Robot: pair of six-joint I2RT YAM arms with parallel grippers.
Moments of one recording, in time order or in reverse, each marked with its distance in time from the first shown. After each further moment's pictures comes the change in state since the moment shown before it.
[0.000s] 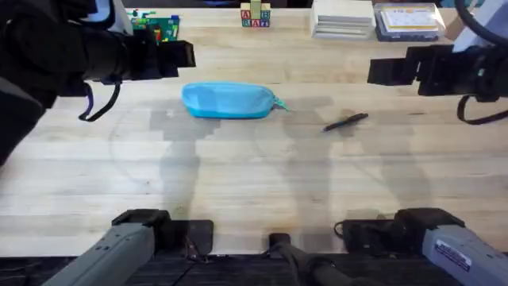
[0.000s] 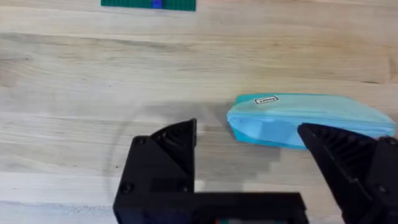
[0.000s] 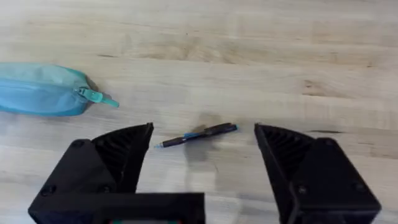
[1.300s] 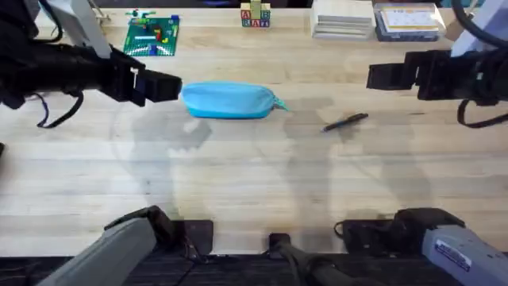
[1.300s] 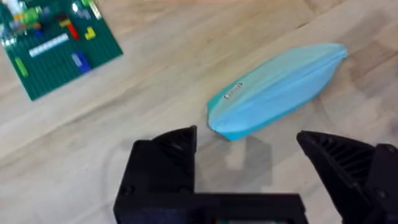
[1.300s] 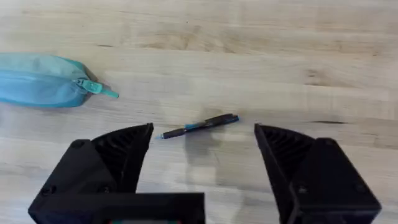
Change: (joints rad) left arm 0.372 0.085 0.001 -0.120 0.653 0.768; right arm 0.000 0.001 0.000 -0.040 -0.003 0.003
